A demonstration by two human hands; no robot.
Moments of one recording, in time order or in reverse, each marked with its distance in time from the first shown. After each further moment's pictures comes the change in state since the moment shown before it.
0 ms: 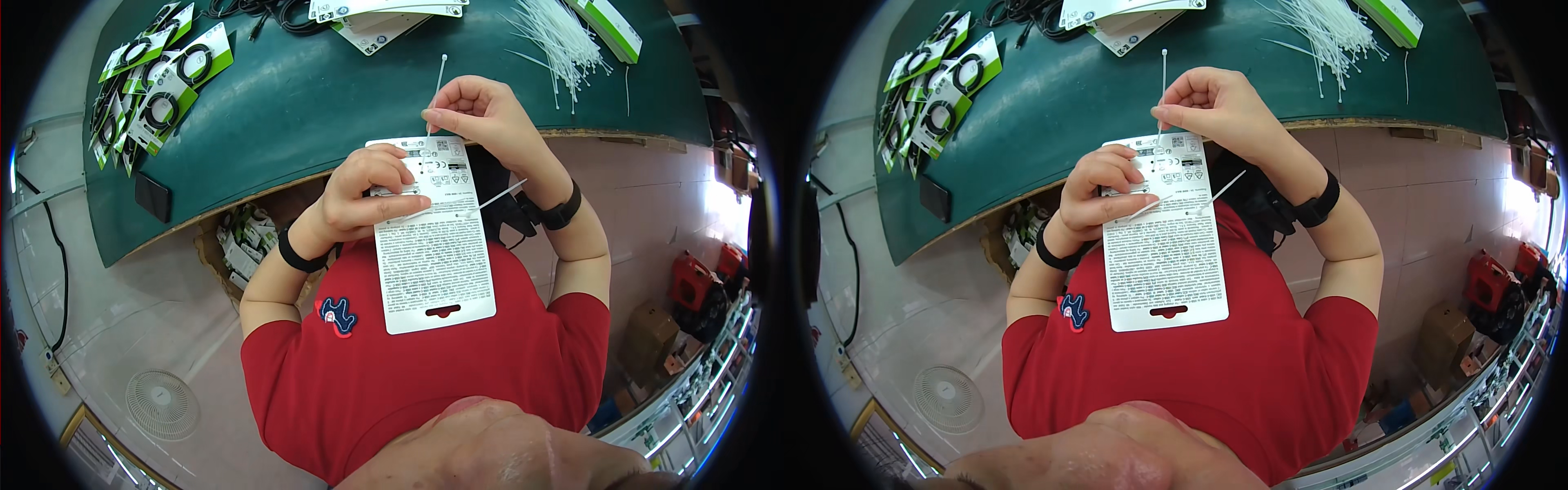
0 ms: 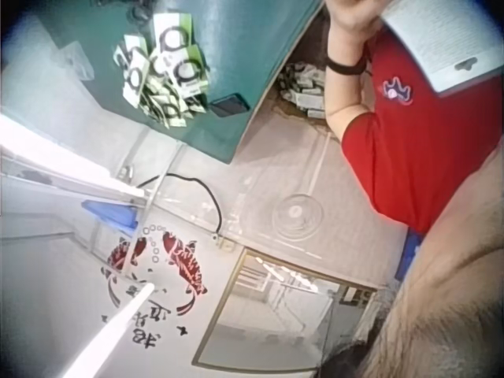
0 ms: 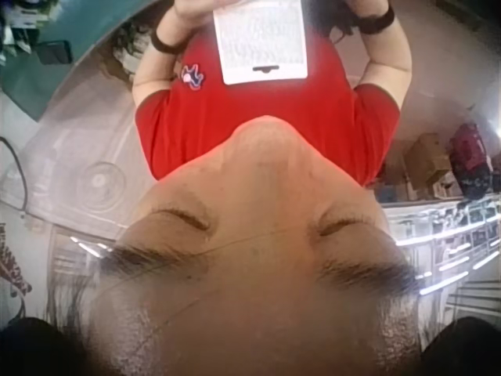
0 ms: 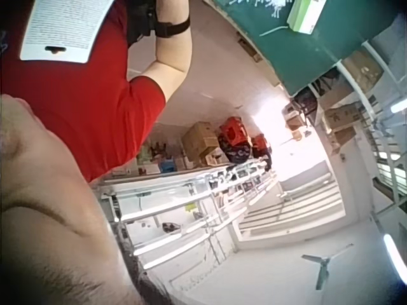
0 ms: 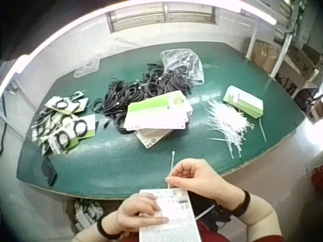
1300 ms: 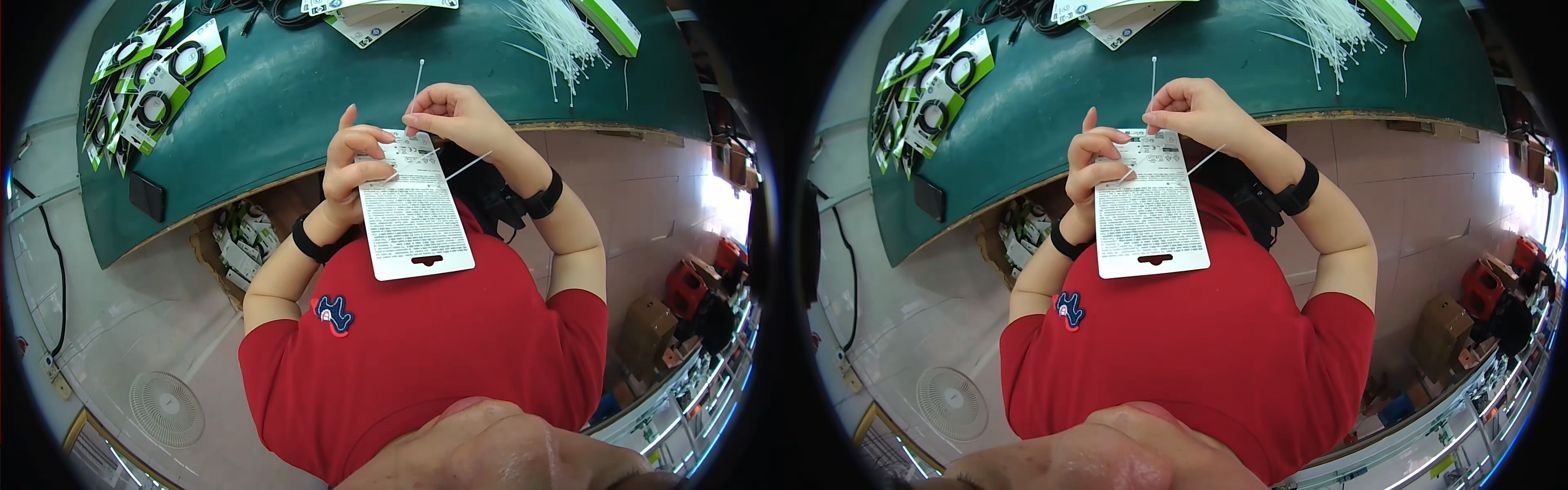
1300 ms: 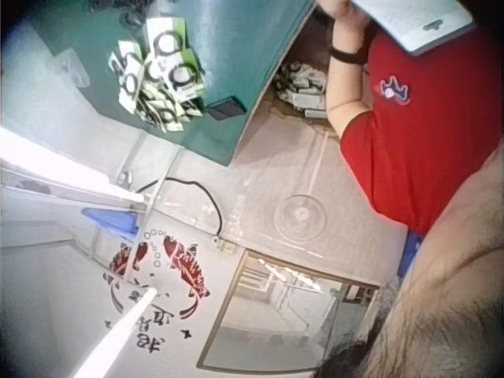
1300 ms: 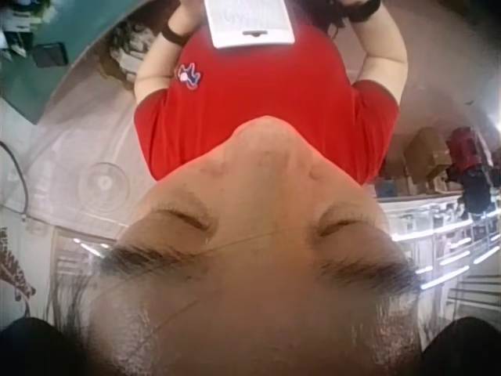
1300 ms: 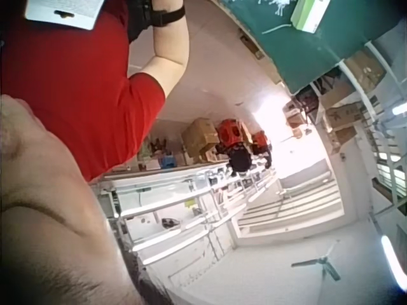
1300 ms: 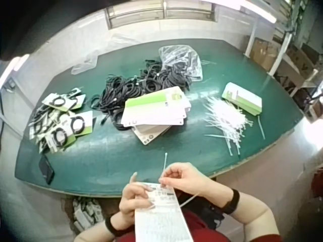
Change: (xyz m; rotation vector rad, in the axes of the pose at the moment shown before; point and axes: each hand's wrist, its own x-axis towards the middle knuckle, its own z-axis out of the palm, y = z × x) left_hand -0.030 -0.025 0.027 0.039 0.297 -0.182; right_hand 0.018 0.042 0.006 -0.006 -0.081 0.095
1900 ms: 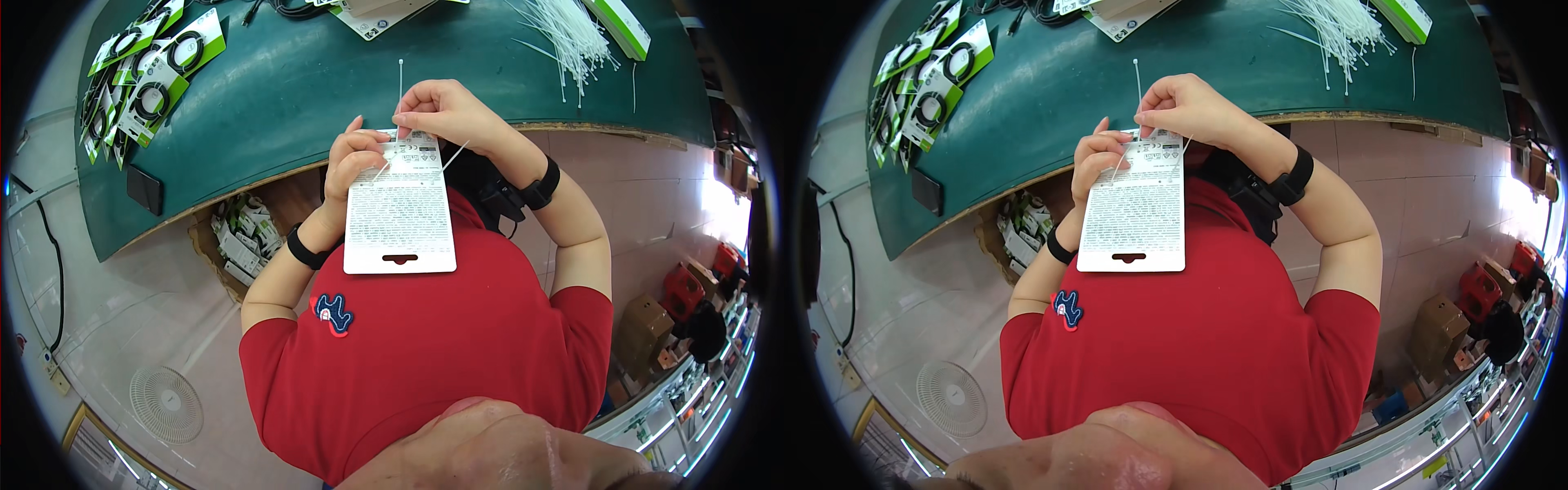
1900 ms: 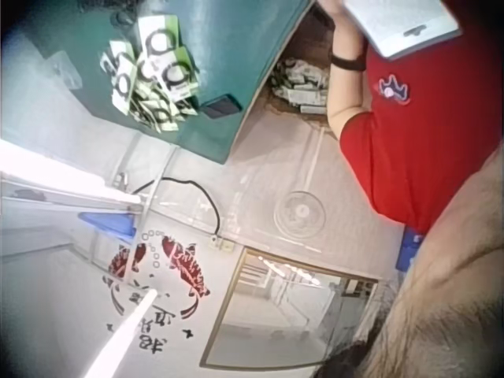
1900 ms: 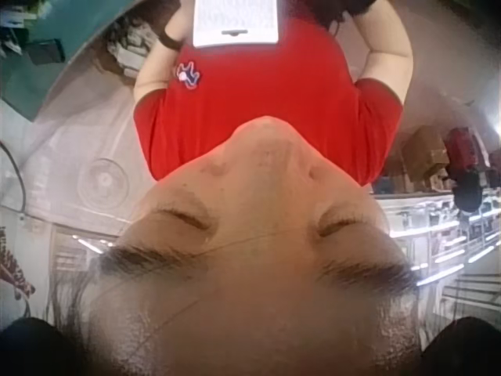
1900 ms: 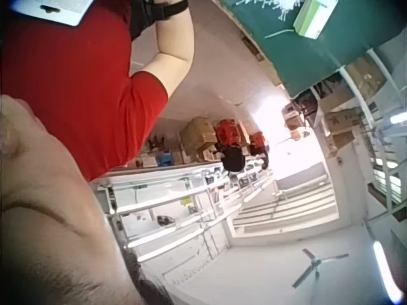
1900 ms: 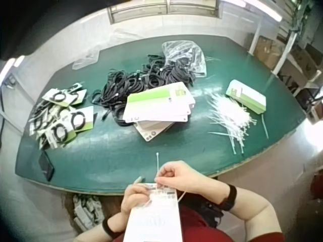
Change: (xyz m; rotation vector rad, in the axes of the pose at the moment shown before) left_hand -0.025 -0.005 -0.002 0.074 -0.026 -0.137; right_hand 0.016 -0.006 0.009 -0.095 -0.111 0.117
